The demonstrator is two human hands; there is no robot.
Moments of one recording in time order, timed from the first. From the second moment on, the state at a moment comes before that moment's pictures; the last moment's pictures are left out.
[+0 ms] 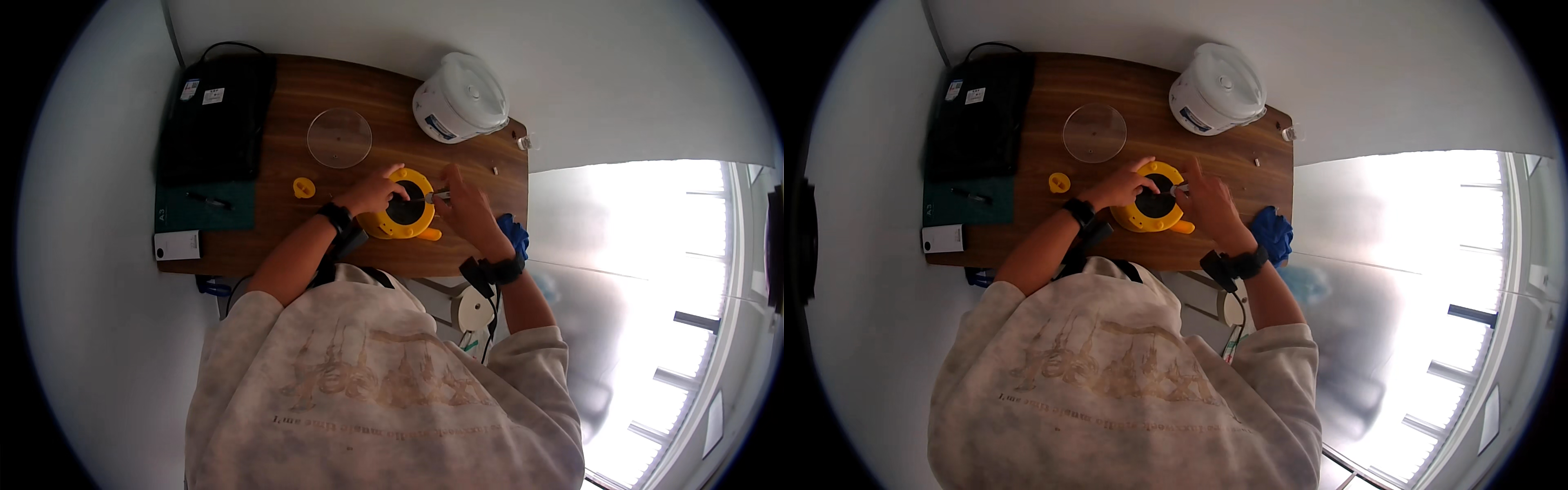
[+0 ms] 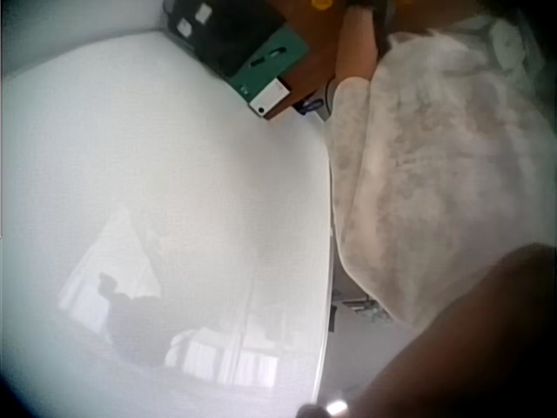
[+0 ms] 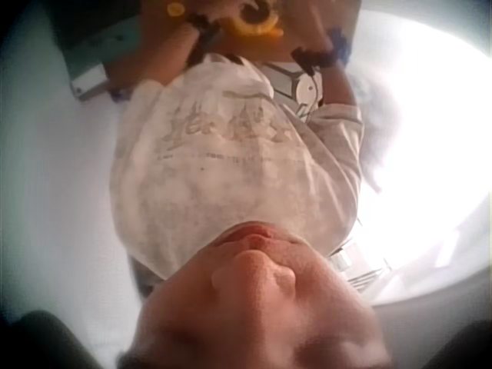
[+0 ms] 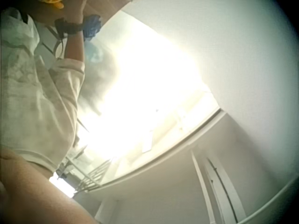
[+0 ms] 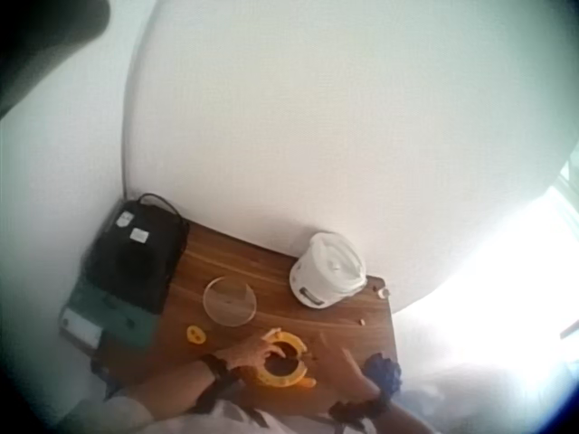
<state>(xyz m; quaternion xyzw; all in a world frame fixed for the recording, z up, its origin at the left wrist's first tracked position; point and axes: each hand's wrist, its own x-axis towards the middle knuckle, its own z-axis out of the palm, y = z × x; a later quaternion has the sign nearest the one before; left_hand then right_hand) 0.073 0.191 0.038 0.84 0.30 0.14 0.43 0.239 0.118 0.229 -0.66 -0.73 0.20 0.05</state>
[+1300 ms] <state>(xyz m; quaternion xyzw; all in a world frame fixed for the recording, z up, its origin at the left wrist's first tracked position) 0.075 0.192 0.025 0.84 0.29 0.17 0.43 0.254 0.113 0.223 -0.62 -0.76 0.18 0.09</state>
